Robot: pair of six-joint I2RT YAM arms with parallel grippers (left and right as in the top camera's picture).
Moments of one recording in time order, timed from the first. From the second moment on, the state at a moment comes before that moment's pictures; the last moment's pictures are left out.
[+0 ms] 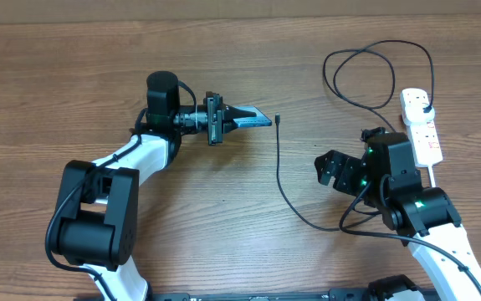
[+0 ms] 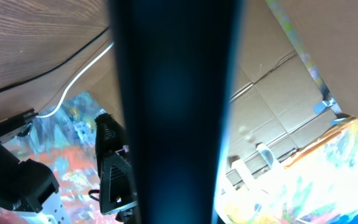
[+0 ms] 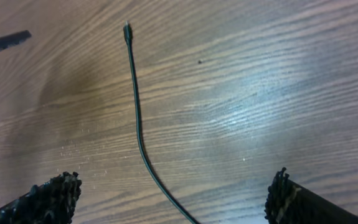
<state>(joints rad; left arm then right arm) -0.20 1.90 0.99 0.53 1.29 -2.09 0.23 1.03 0.79 -0.72 -0.12 0.56</state>
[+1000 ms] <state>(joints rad) -0.12 1.90 0.99 0.65 1.26 -2.09 0.41 1.61 0.79 -0.05 -0.05 0.25</state>
